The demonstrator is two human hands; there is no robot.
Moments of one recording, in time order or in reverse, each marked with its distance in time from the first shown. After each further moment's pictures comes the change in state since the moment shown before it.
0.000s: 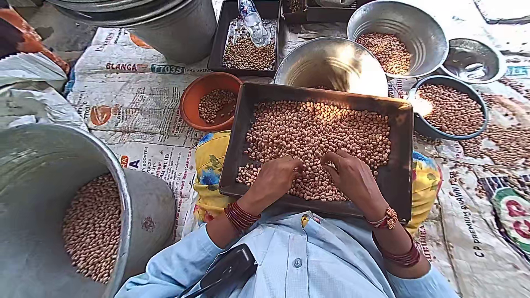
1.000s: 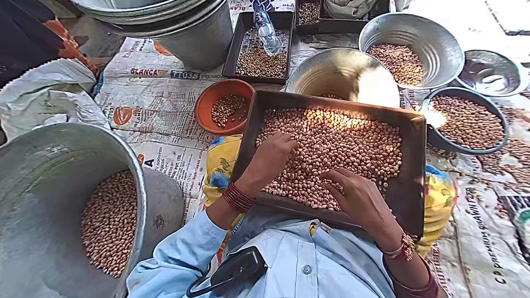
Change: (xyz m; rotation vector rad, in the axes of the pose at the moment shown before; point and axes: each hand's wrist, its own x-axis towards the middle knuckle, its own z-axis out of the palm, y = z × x) left_hand 0.032 -0.036 -0.041 0.143 0.206 0.118; right_hand -0.013 -0.016 -0.002 0.082 0.058 -0.181
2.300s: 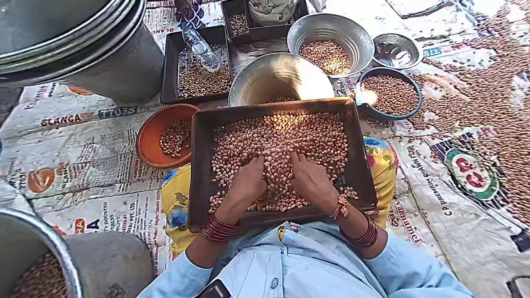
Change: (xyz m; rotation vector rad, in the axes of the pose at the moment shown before) left_hand 0.020 0.058 0.010 0.056 -0.535 -0.395; right_hand 0.039 -0.013 -0.008 -0.122 -0.449 0.585
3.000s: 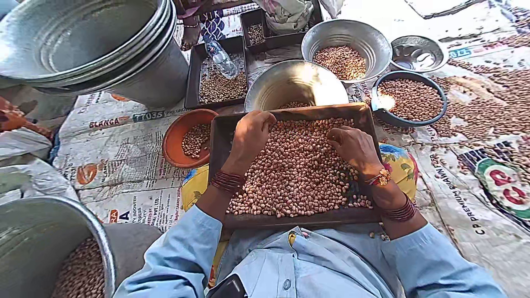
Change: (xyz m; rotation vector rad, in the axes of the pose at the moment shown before) left_hand 0.064 -0.016 -0.067 -0.107 0.713 0.370; right_hand 0.050 0.104 -0.033 0.059 0.584 -0.175
